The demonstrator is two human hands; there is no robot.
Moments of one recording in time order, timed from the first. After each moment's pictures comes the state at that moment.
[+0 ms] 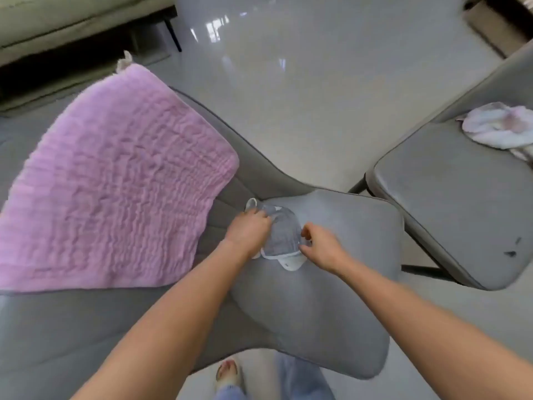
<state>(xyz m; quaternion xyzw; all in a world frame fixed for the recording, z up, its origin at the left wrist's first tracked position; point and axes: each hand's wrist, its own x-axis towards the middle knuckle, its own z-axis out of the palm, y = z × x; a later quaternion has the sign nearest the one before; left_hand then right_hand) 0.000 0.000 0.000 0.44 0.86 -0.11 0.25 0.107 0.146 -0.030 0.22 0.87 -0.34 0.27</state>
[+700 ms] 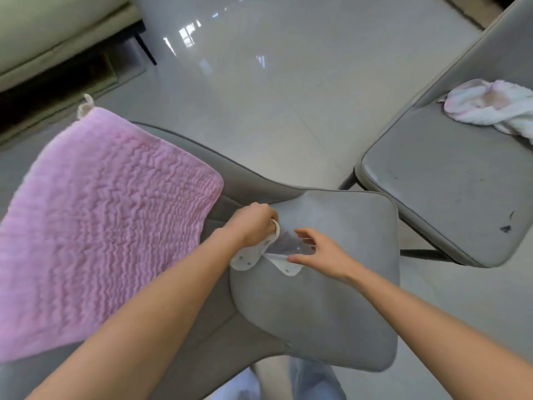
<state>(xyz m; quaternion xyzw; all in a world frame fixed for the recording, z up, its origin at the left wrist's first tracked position) -0.037 0.038 -0.005 0.39 0.84 0.02 0.39 0.117 0.157 -0.040 0.26 0.76 -0.54 0.26</state>
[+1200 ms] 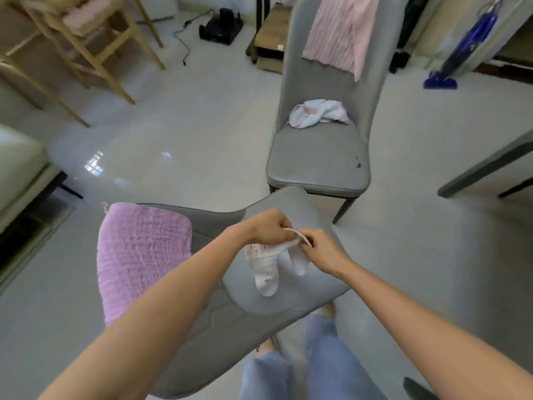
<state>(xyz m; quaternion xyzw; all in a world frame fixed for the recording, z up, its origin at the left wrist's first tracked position) 0.067 0.041 0.206 0.57 0.66 0.01 0.49 0.238 0.065 0.145 0.45 0.74 -0.50 -0.03</state>
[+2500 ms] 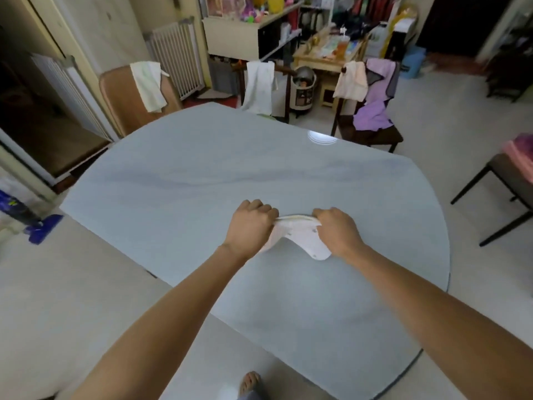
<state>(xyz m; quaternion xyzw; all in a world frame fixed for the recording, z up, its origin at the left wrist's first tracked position) 0.886 0.151 0.316 0.99 -0.01 0.14 -0.05 0.980 -0.030 0.309 0.95 0.29 -0.06 -0.10</state>
